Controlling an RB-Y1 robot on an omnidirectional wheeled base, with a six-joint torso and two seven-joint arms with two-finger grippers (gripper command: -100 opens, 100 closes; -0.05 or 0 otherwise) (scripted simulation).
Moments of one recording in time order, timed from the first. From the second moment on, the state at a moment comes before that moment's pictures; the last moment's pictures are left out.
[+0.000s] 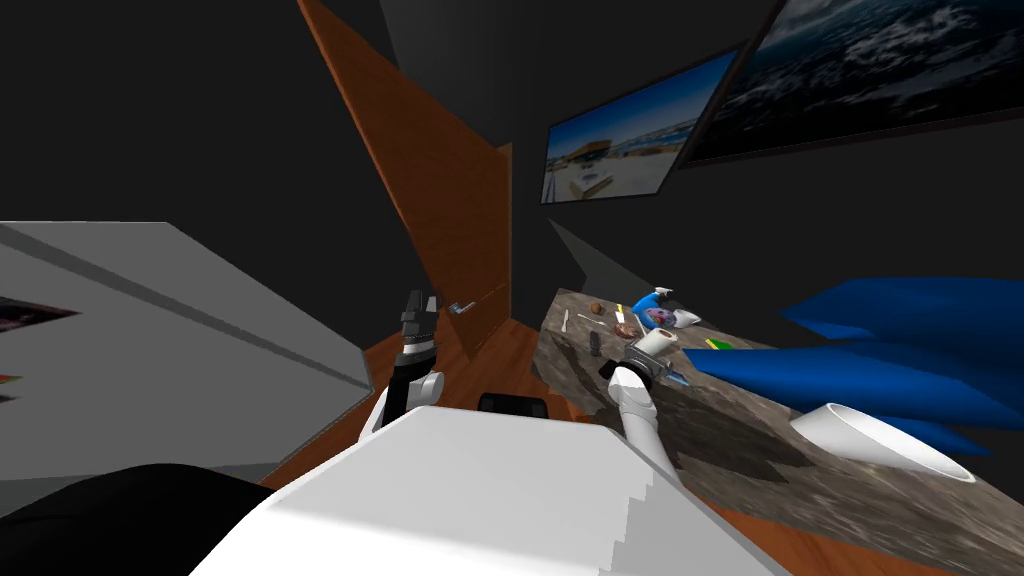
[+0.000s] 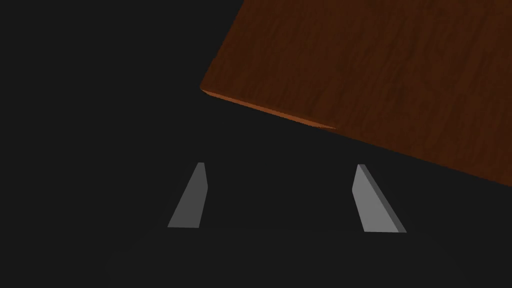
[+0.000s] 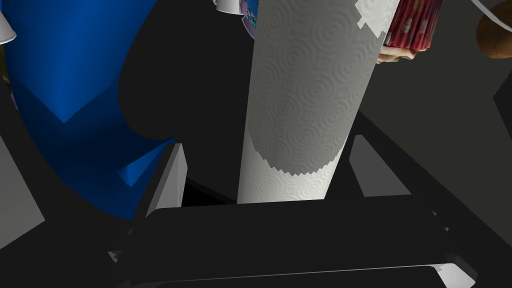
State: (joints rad) left arm 0.50 -0.04 0.07 -2.22 -0.03 -0.55 -0.05; right arm 0.03 -0.17 -0.44 -1.34 1.59 0.57 -0.11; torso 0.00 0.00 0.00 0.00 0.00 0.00
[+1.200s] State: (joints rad) left arm 0.50 -0.04 0.07 -2.22 -0.03 -0.55 -0.05; right arm 0.09 0.03 -0.46 -1.56 1.72 0.36 -0.03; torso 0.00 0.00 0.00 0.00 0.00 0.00
